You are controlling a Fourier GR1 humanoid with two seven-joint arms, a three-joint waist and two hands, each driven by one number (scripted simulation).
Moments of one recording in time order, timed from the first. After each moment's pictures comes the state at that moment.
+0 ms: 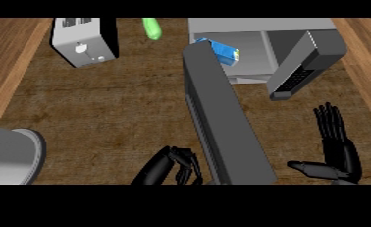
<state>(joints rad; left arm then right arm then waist) -0.02 0.08 -0.62 -1.39 -0.20 0.00 -0.25 -0.08 -0.22 -0.29 -0.89 -0.05 0.33 -0.87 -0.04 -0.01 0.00</state>
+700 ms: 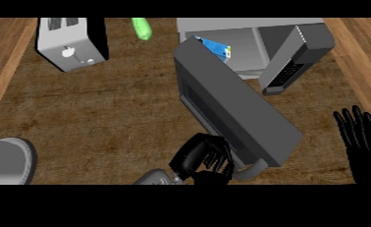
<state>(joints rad) -0.39 0.01 -0.89 -1.06 0.03 0.28 -0.25 0.15 -0.27 -0.22 -1.39 -0.26 0.48 -0.64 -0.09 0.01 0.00</state>
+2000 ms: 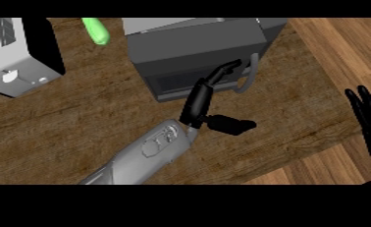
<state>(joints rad) -0.77 0.00 -0.81 -0.95 0.46 0.62 -0.39 0.07 -0.37 -0.20 -1.63 -0.45 0.58 -0.48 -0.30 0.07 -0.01</state>
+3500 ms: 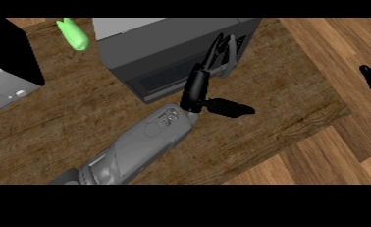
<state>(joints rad) -0.90 0.01 -0.83 -0.81 0.67 0.69 -0.59 -0.07 -0.48 -0.21 -1.63 -0.65 0.64 -0.35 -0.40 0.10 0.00</state>
